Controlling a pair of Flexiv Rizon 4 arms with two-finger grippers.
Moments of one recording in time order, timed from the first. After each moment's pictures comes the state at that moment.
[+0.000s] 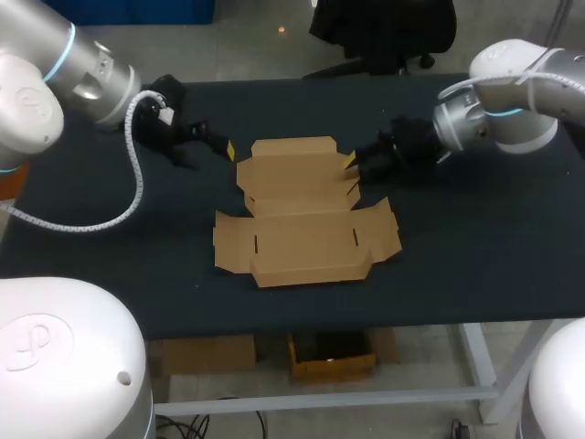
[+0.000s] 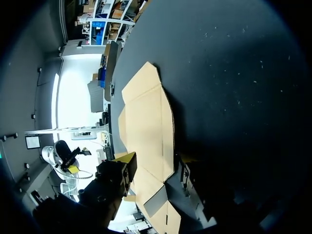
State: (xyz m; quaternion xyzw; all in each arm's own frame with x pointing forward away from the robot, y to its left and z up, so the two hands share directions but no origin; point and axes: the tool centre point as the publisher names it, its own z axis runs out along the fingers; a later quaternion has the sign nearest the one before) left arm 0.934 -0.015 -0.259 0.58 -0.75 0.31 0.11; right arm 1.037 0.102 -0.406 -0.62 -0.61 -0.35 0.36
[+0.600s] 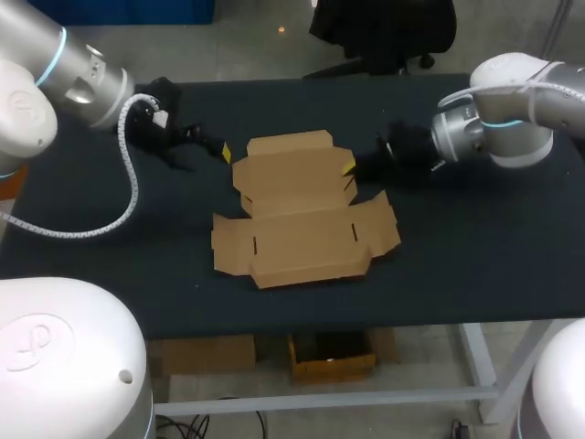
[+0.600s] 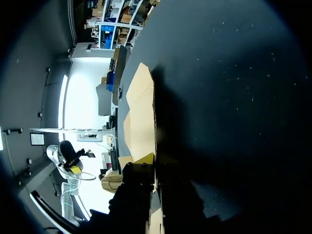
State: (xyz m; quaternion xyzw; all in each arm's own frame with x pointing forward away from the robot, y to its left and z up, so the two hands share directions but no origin) left arm 0.927 -0.010 -0.259 0.57 -0.75 0.32 0.11; right arm 1.038 0.112 -0.406 -0.60 -0.59 -0.40 0.35
